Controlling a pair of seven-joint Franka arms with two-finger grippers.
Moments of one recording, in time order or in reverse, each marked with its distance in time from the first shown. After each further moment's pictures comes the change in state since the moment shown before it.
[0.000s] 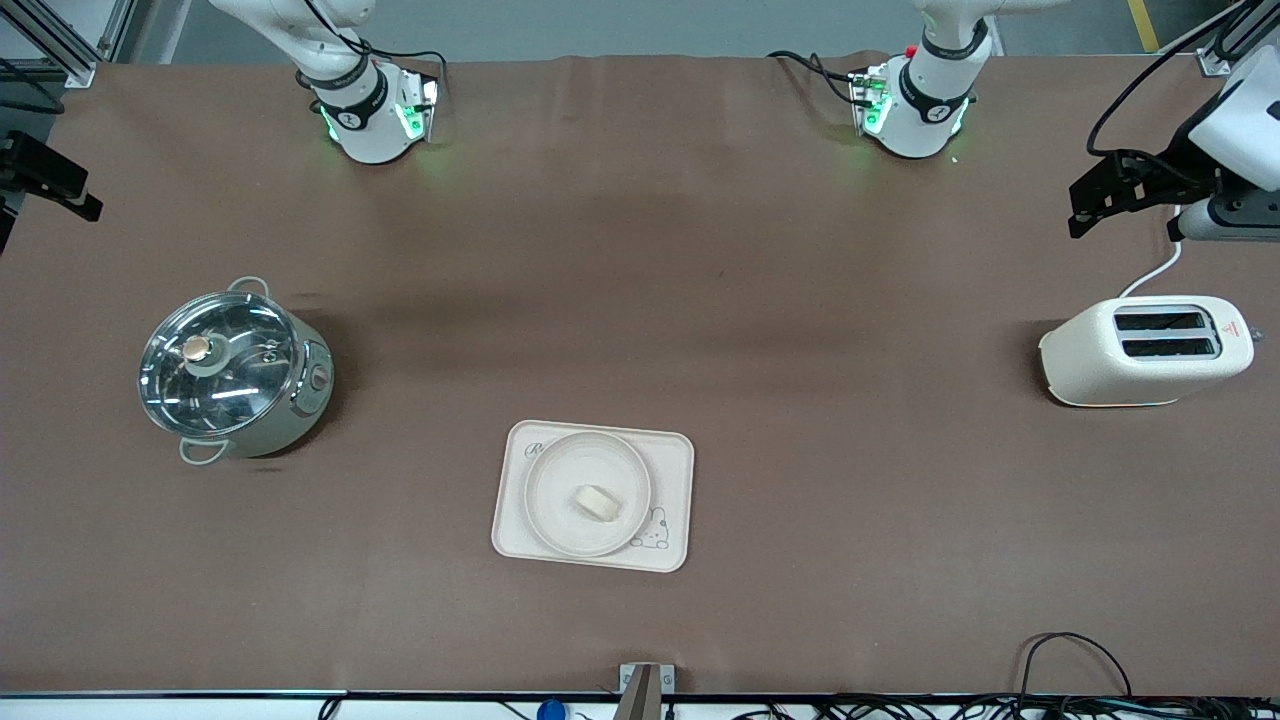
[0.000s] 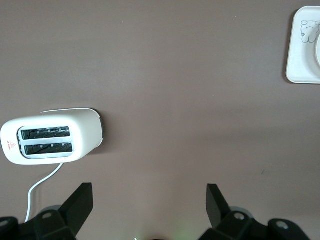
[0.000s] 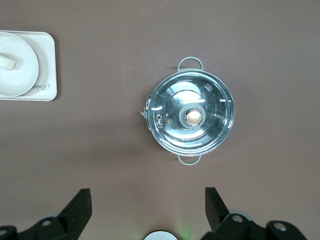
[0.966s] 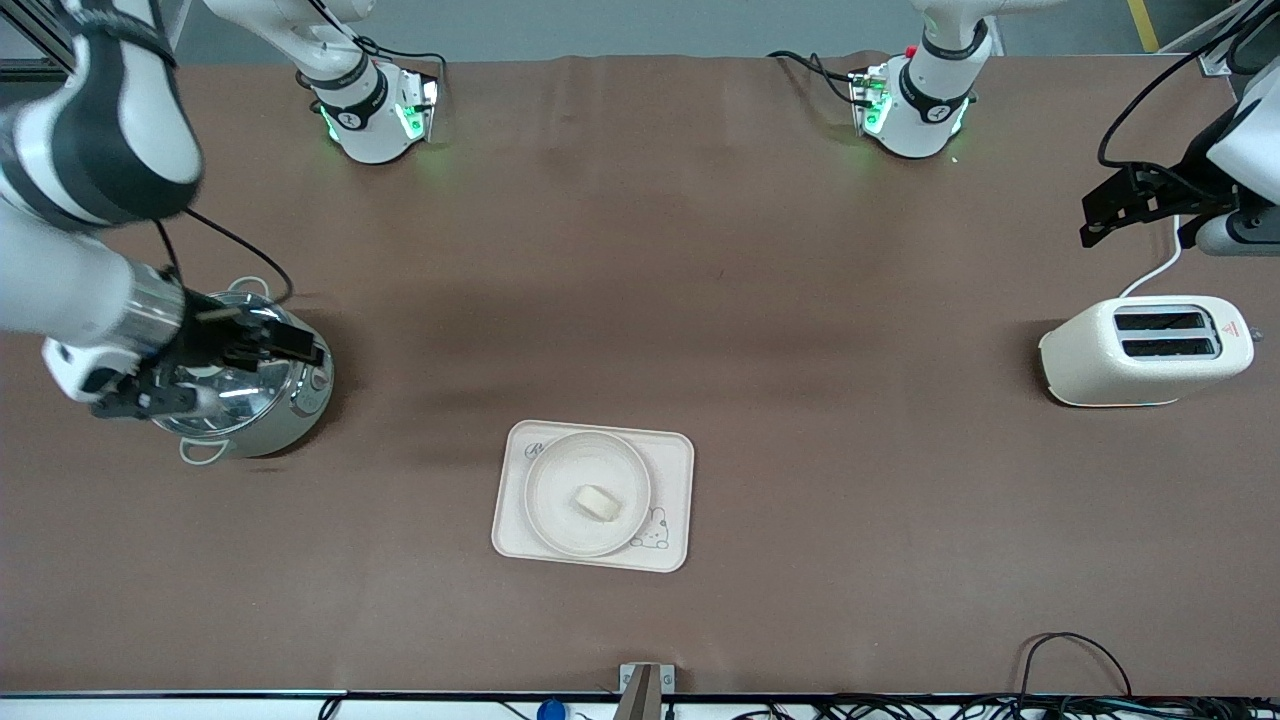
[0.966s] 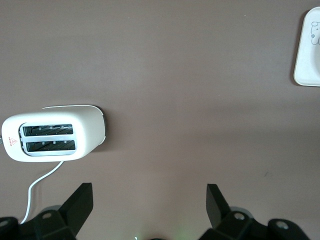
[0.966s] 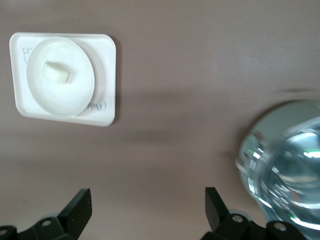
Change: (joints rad) left arm 0.027 0.022 0.001 0.002 0.000 0.000 0.000; right arm 0.175 0.277 0.005 -0.224 0.224 0.490 0.084
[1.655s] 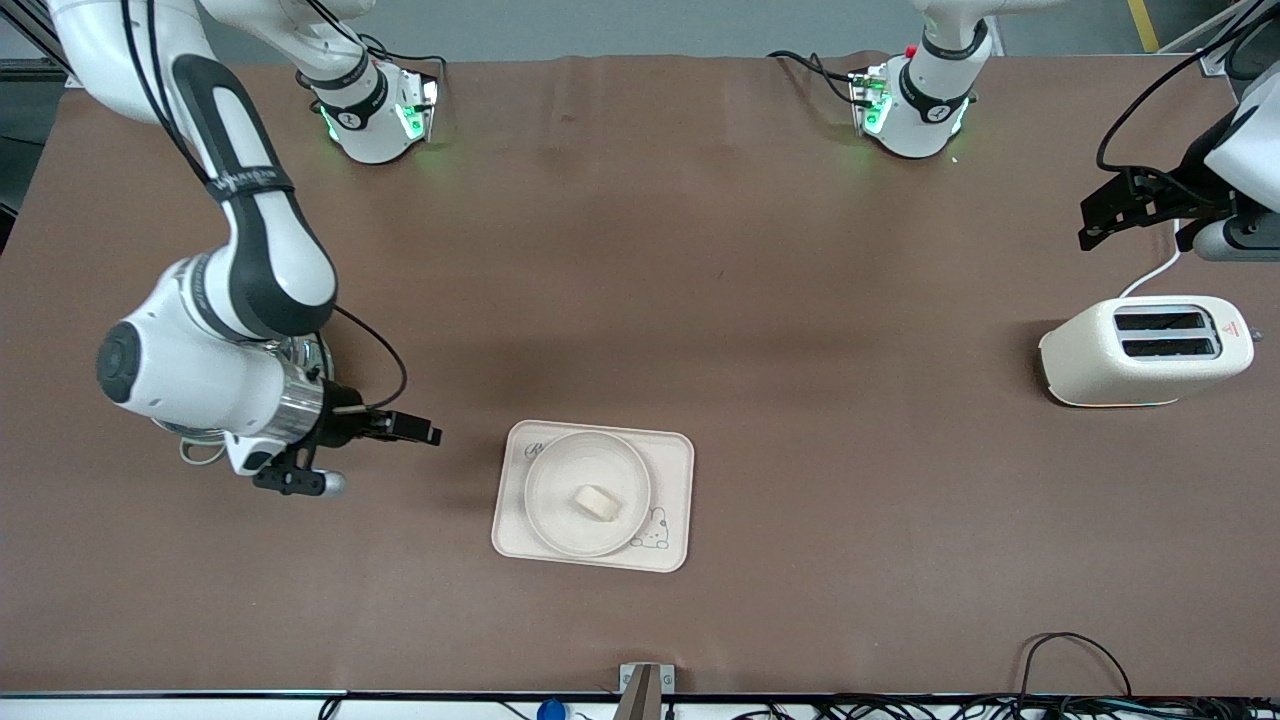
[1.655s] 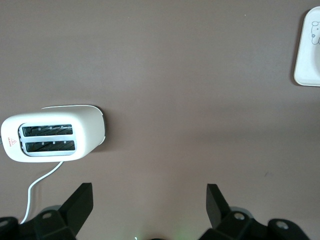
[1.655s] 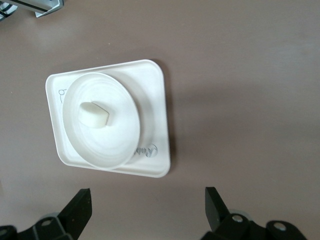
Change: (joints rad) left arm 0.000 0.003 0.000 0.003 0.000 0.000 0.000; right arm 0.103 0.234 0.001 0.001 0.241 0.335 0.038
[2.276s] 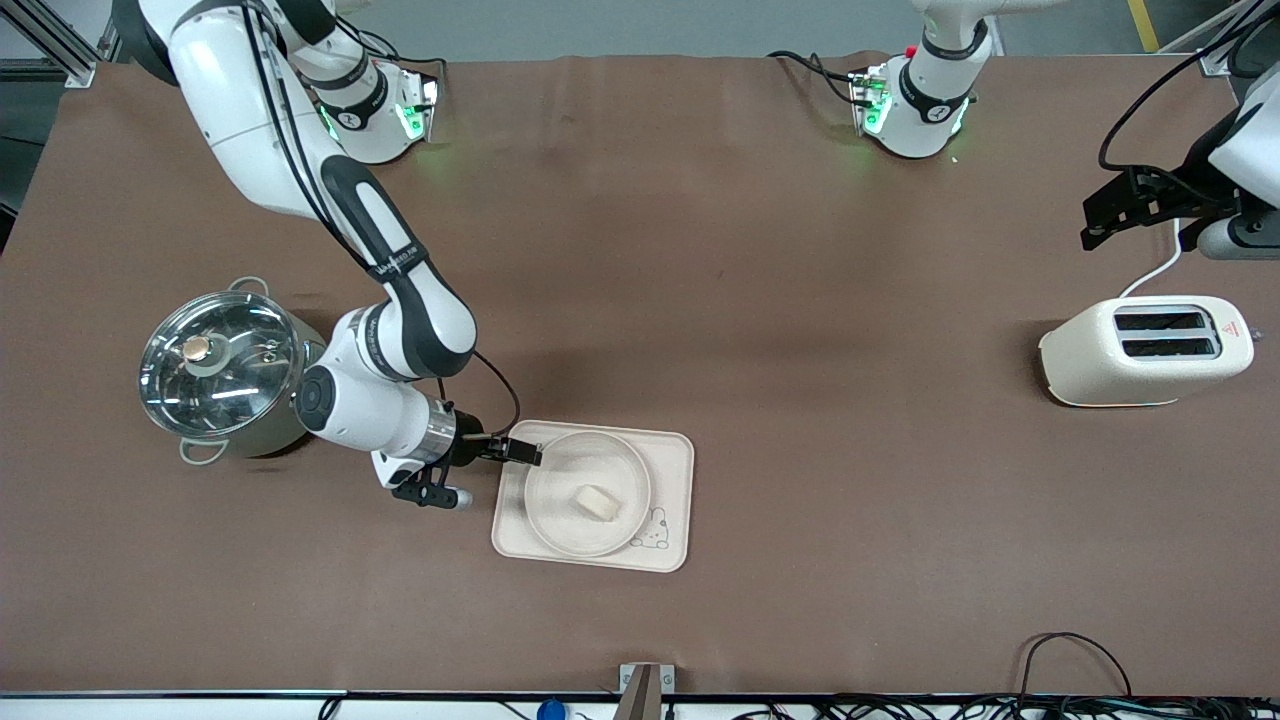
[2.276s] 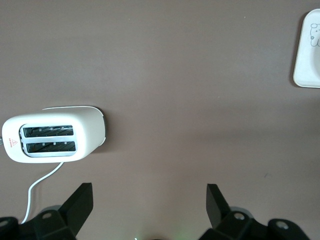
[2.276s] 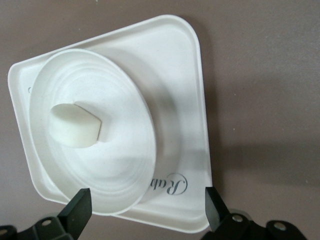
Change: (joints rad) left arm 0.001 0.000 0.001 0.009 0.000 0.000 0.000; right arm 0.142 0.247 -0.001 0.051 0.090 0.239 0.024
